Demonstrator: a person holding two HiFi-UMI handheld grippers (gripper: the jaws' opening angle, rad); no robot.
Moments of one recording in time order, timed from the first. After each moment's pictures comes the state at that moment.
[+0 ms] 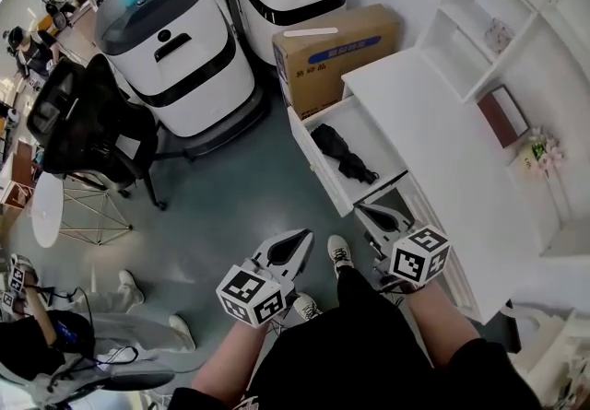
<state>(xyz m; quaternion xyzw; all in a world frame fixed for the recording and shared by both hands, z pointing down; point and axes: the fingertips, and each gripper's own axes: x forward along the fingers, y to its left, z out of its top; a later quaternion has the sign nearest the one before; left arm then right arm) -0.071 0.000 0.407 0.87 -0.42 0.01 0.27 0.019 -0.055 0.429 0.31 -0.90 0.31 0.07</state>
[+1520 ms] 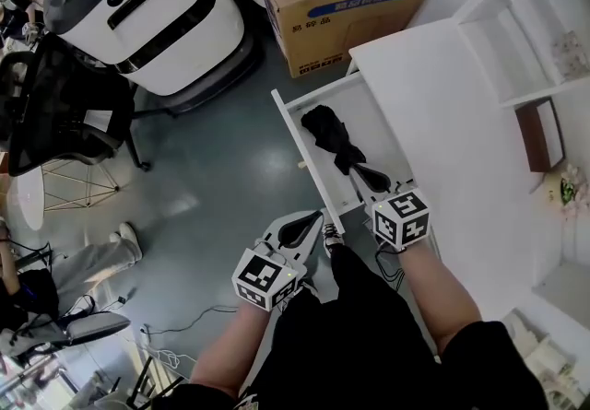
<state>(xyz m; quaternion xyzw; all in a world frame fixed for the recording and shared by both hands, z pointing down) -0.025 -0.145 0.525 0.85 -0.43 0.09 0.29 0.029 -0.241 0.592 0.31 -0.88 0.29 0.21</state>
